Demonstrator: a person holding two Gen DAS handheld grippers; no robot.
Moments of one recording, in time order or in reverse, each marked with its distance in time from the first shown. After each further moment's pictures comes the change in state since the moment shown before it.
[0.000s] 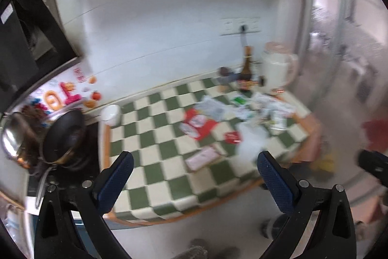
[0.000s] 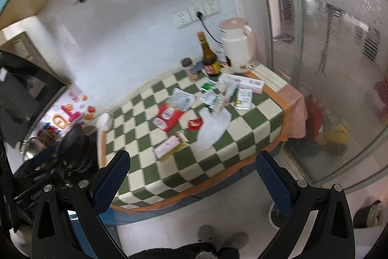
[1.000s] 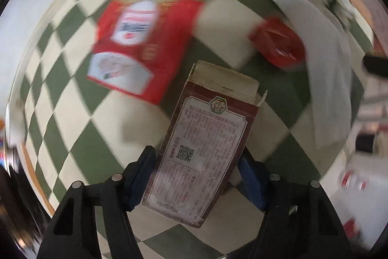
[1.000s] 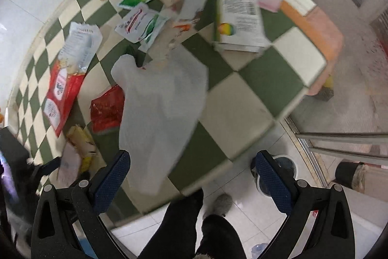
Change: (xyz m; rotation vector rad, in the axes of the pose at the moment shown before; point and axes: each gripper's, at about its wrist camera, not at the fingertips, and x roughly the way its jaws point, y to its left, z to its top) left arm 0.384 -0.035 -0.043 0.355 0.636 -0.130; right arm 0.432 -0.081 0.030 0.136 0.507 -0.300
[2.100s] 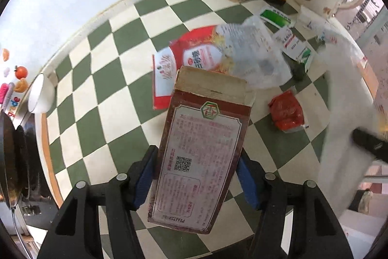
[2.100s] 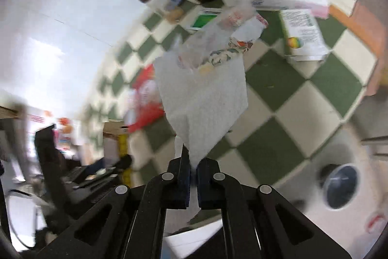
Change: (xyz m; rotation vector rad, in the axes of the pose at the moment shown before) left arm -0.088 0.038 -0.002 -0.222 -0.173 0.017; right arm -0.044 -0.009 -0.036 0.033 -0.094 0.496
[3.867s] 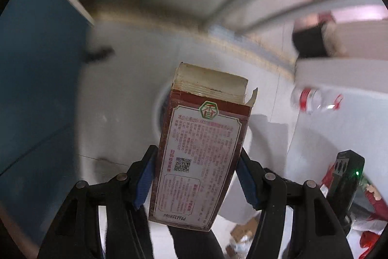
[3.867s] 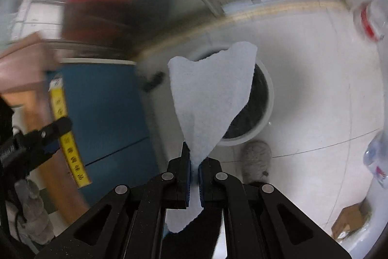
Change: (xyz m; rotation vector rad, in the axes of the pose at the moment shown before) left arm 0.329 -0.605 -0.257 0.857 0.546 -0.398; right arm 0.005 -0.627 -0.419 1.058 -0.209 -0.148
